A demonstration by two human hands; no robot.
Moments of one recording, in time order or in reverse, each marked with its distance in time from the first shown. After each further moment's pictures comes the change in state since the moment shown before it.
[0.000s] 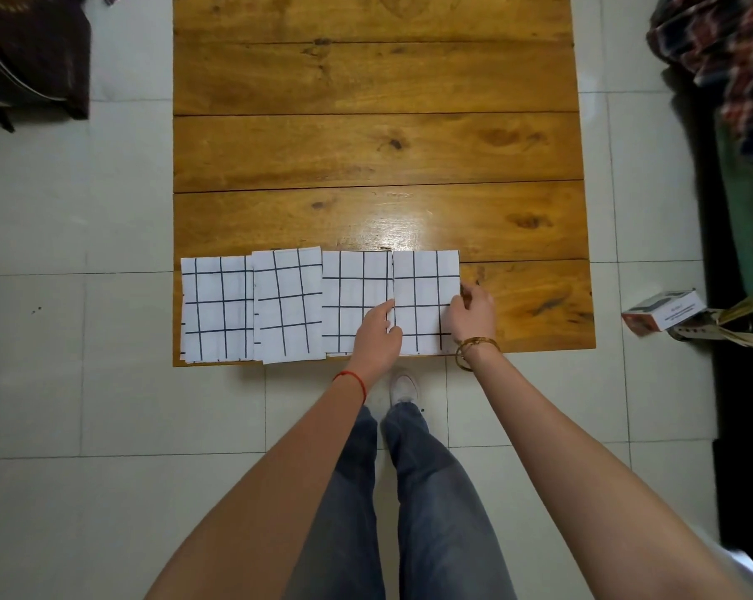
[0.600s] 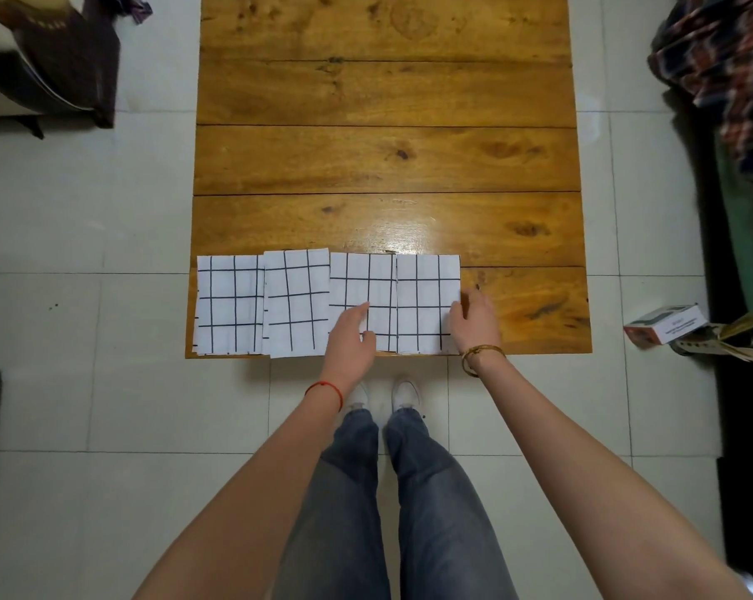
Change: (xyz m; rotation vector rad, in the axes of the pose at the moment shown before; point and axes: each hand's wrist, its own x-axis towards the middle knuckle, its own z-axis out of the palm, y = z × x) left_hand -0.016 -0.029 -0.025 0.089 0.160 0.121; right_hand -0.010 0.007 -0.012 -0.226 -0.054 -0.169
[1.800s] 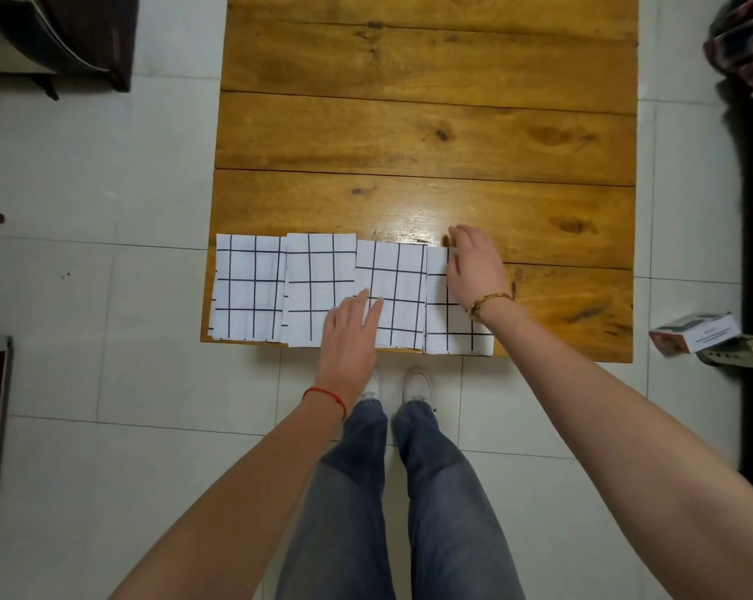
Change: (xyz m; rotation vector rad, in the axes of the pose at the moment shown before) left_hand 0.011 -0.049 -0.014 0.909 0.130 0.295; right_hand 0.054 -0.056 0.020 -0.418 -0.014 -0.512
